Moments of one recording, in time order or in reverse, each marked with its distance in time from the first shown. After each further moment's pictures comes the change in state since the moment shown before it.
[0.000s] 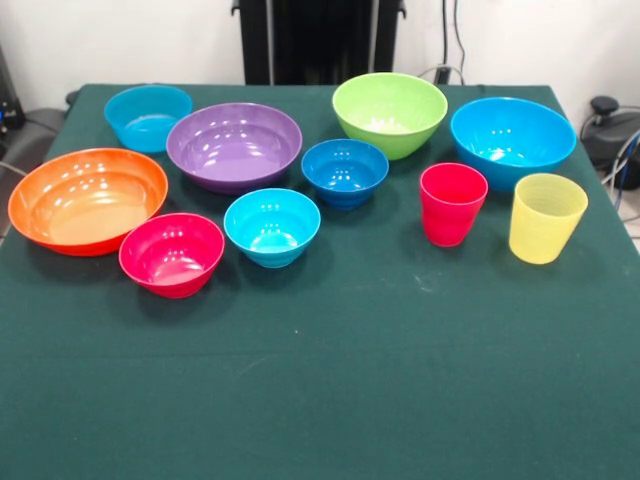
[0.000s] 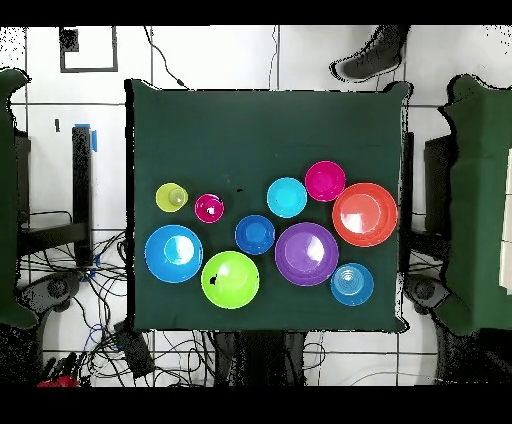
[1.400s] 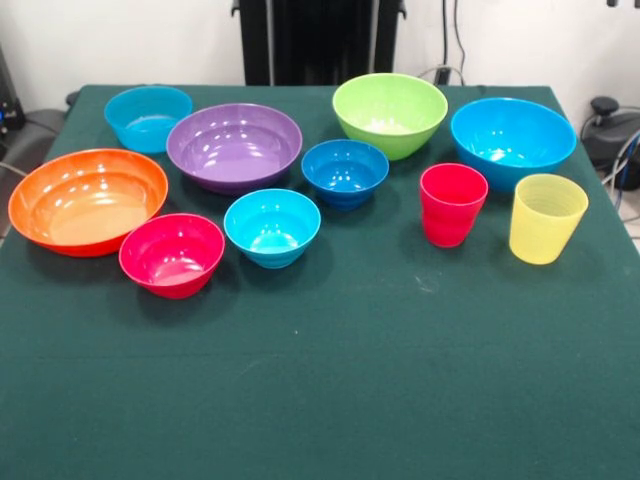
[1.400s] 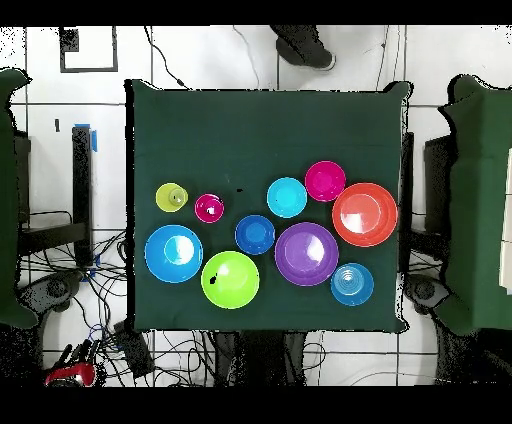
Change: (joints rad) arm -0.005 0.123 0.000 0.004 0.001 -0.146 0.002
